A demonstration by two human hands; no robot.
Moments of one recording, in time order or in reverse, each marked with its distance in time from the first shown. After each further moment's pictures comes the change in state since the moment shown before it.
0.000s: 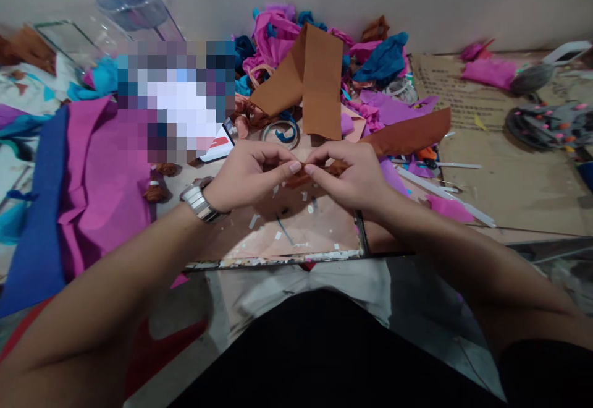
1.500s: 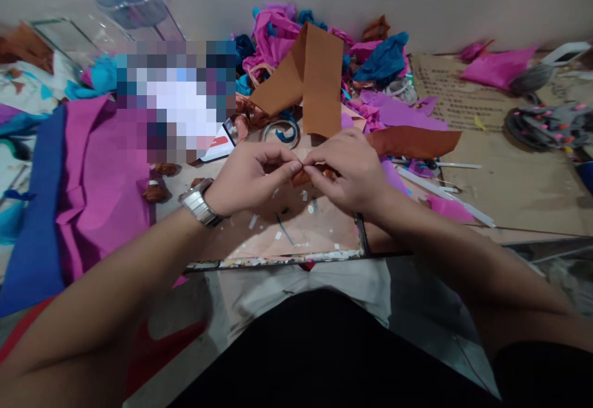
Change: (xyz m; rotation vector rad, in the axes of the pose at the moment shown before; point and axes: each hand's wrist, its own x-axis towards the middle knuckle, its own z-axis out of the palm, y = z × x) left_hand -0.003 0.002 0.001 0.060 -0.004 0.010; right_hand 0.000 0.009 -0.001 -0.414 -0.038 -0.249
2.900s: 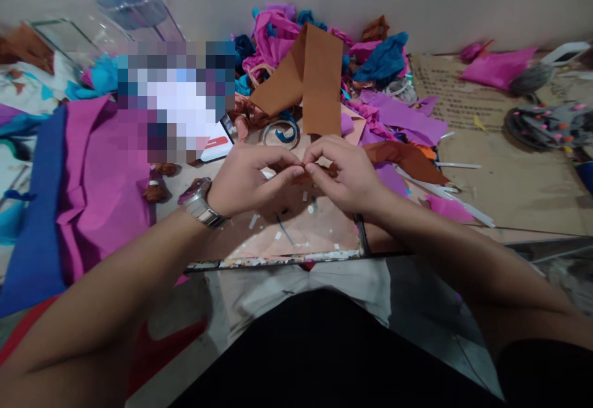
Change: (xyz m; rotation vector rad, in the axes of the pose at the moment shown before) left_hand -0.003 0.002 -0.002 0.185 0.037 0.108; right_hand 0.002 0.001 0.006 0.268 0.001 0.098
